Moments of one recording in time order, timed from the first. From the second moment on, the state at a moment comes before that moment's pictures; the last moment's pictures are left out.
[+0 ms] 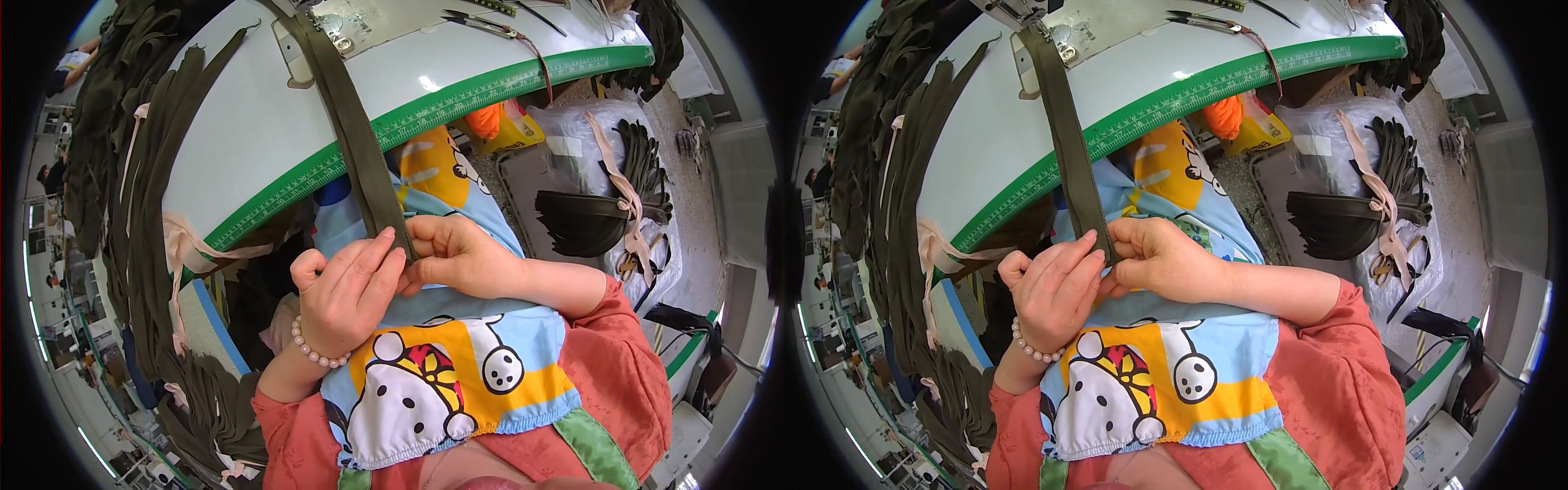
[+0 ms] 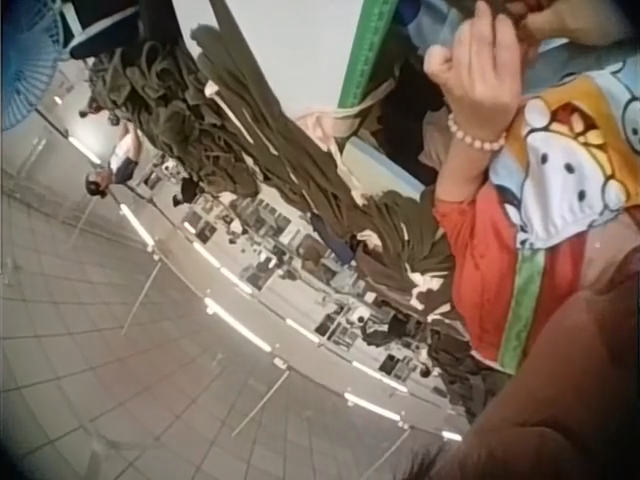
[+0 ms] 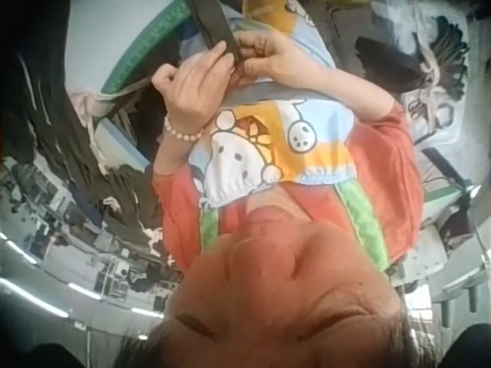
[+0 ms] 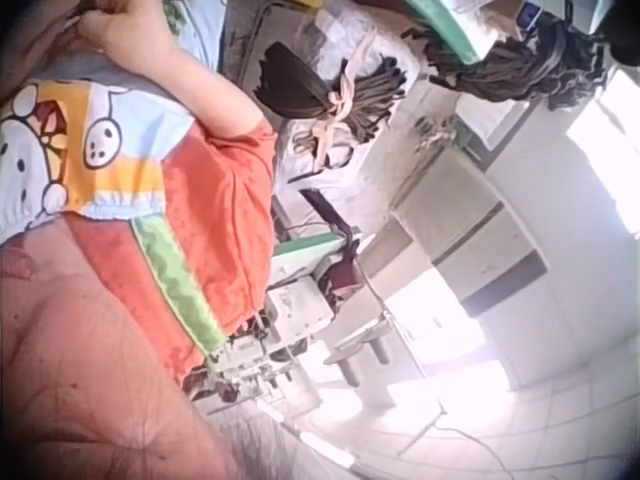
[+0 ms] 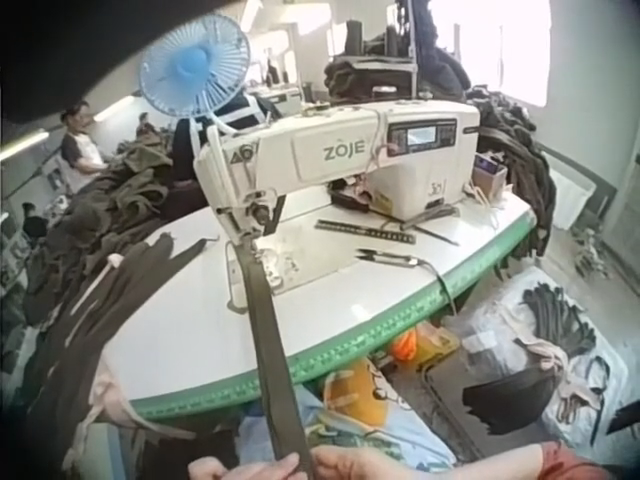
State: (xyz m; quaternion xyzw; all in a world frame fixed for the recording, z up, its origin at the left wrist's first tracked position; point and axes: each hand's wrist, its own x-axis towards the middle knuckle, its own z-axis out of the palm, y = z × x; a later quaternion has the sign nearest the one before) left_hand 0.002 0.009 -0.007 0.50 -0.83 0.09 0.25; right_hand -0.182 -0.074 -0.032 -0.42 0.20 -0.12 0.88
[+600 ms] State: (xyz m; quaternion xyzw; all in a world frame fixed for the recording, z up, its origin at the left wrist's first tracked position) left_hand 0.001 0.012 -0.004 0.49 -0.82 0.10 0.26; right_hand -0.176 -0.070 -0.027 -0.42 0.19 -0.16 0.87
